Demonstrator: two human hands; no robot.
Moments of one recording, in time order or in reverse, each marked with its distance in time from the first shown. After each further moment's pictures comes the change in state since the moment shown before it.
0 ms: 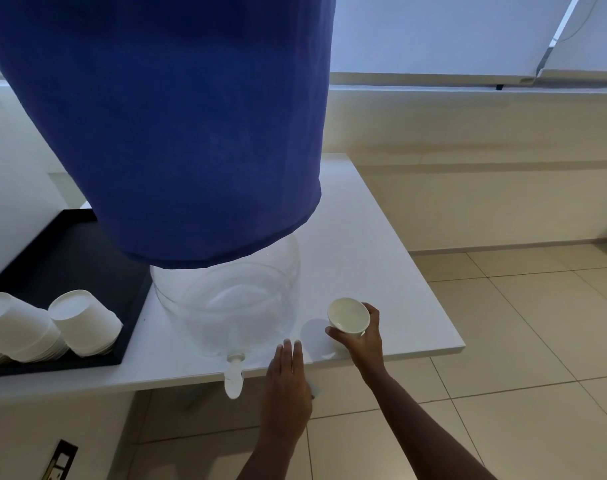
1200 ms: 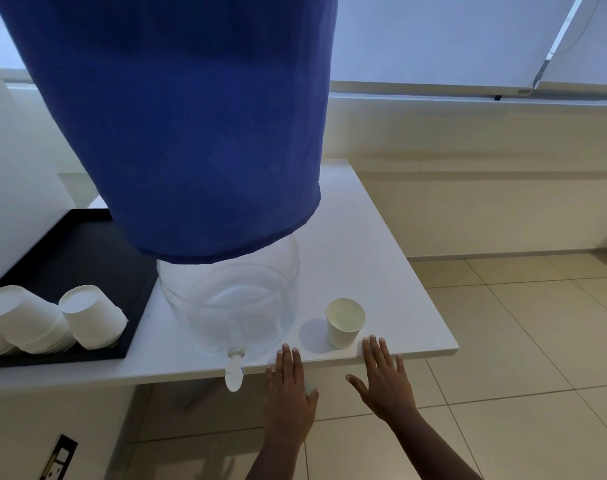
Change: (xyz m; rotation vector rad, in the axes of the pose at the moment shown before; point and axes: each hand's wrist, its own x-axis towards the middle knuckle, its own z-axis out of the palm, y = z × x) left_hand -0.013 0.009 0.012 -0.080 0.061 -0.059; right_hand -0.038 0.024 -0.048 -1.229 -0.366 -0.110
